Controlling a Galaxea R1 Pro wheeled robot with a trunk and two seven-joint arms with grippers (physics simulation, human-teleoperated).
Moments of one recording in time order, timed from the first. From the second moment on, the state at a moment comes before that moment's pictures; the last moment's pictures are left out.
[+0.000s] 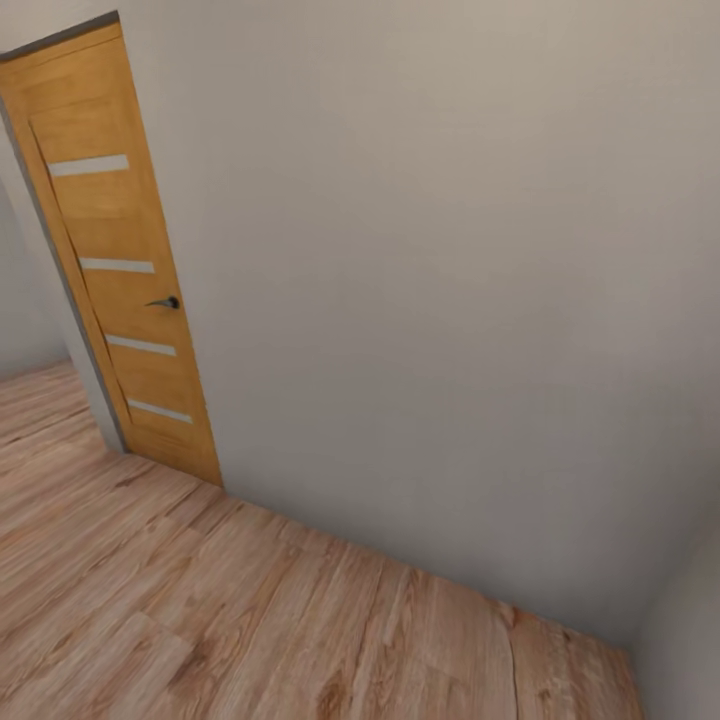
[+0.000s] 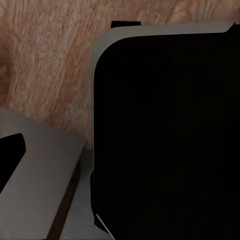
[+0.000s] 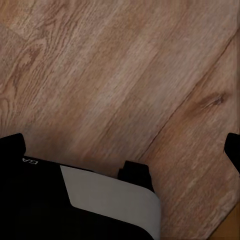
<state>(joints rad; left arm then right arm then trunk) 0.00 0.02 0.02 -0.08 0.01 -0.01 0.02 -0.30 0.03 1.20 0.00 -1.00 -0.08 0.05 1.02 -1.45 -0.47</state>
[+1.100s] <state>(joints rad) 0.00 0.02 0.02 -0.08 0.01 -0.01 0.02 -0.30 0.03 1.21 0.00 -1.00 -0.08 0.05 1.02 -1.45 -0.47</state>
